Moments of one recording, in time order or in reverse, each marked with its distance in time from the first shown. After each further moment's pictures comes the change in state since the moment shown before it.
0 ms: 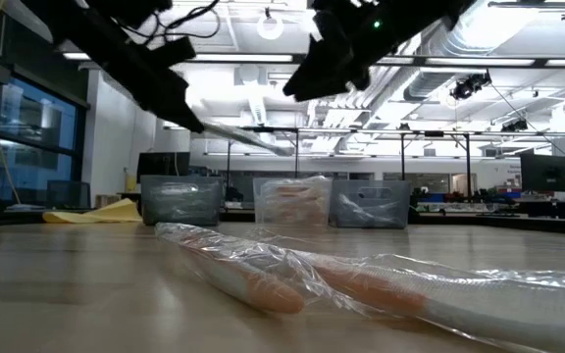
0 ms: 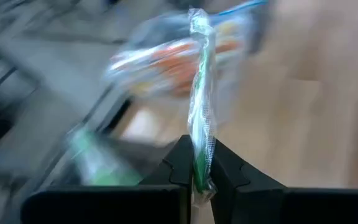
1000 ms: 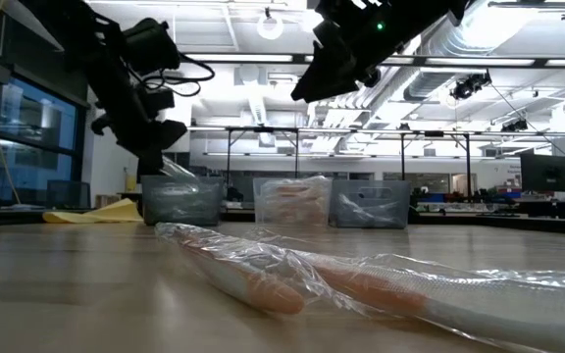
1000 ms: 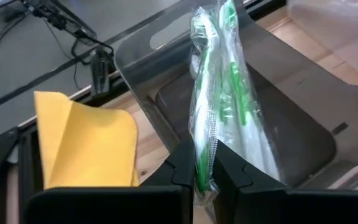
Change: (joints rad) left arm 0.267 0.046 -0.001 -0.286 -0.152 -0.507; right arm 0.019 -0.033 -0.002 -0.054 0.149 -0.001
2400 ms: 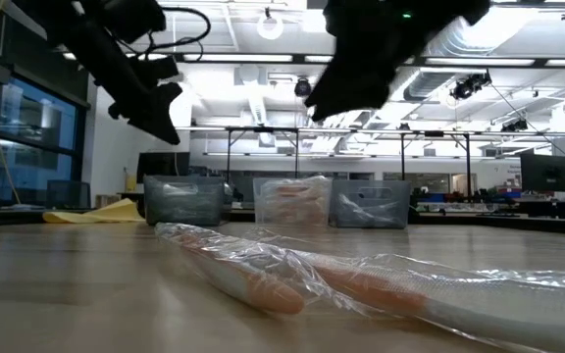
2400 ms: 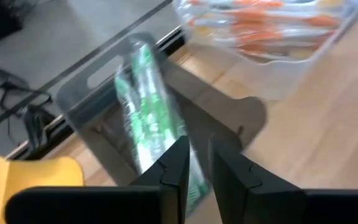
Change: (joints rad) left arm -0.072 -0.143 0.001 0.049 0.185 0.191; right arm 0.077 0.008 -0.011 -0.121 -0.249 0.206
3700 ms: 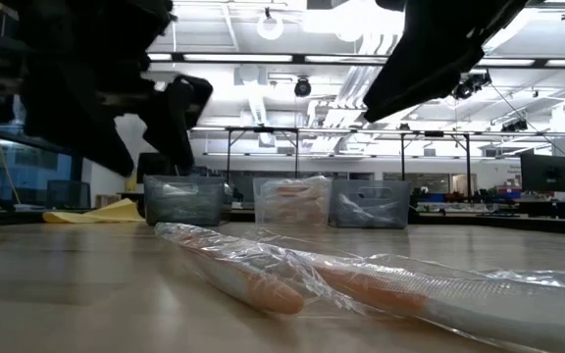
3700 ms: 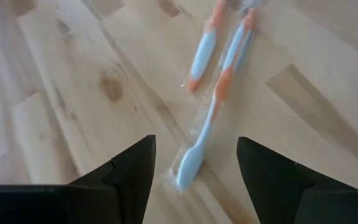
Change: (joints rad) left arm -0.665 0.459 0.062 0.376 0.517 0.529; right arm 0.325 0.006 -0.034 -0.152 0.244 0.260
